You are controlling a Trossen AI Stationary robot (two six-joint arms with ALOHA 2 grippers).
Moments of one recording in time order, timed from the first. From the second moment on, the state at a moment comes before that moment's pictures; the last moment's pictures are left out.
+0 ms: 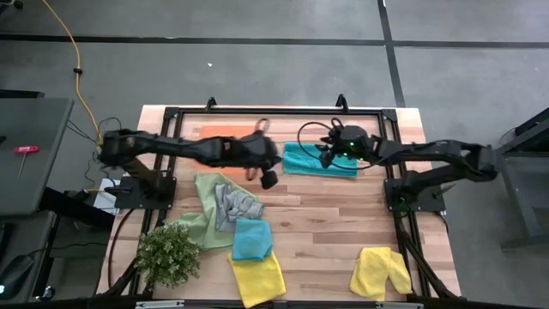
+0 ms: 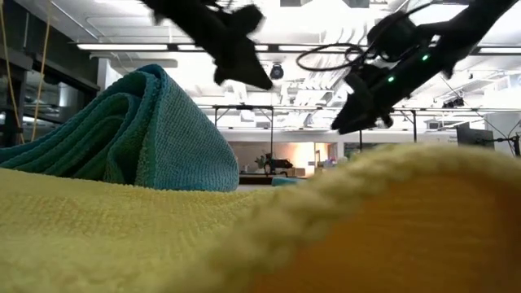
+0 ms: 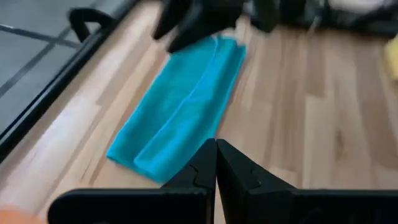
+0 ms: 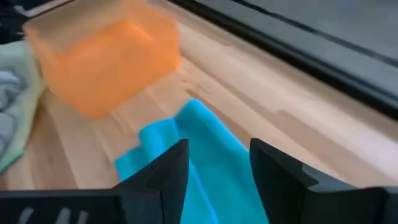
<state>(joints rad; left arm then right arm) 0.21 1.53 1.04 -0.09 -0.19 -0.13 -0.40 1.26 0.51 0.21 0.11 0.26</state>
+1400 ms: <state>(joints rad) 0.18 1.27 0.80 0.13 -0.30 -0.12 -0.37 1.89 0.88 0.25 0.02 0.23</state>
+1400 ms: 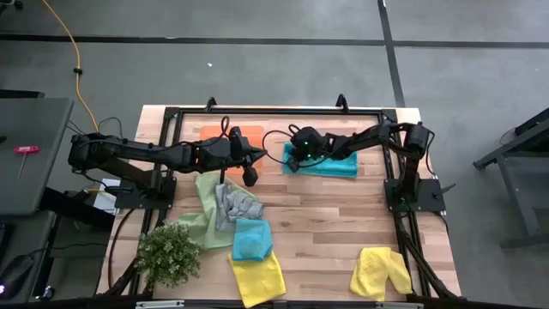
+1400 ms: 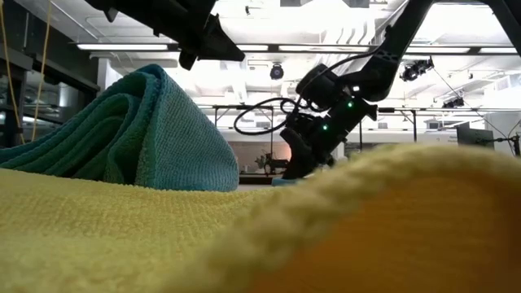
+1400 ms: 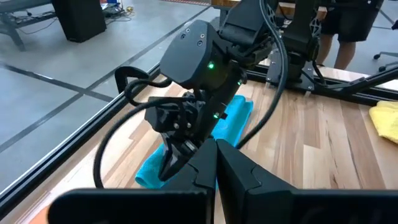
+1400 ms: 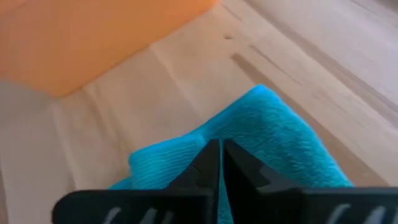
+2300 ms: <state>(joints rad) 0.18 1.27 0.80 0.13 -0.29 -0.12 -0.32 1.81 0.88 0.09 -0.12 0.17</state>
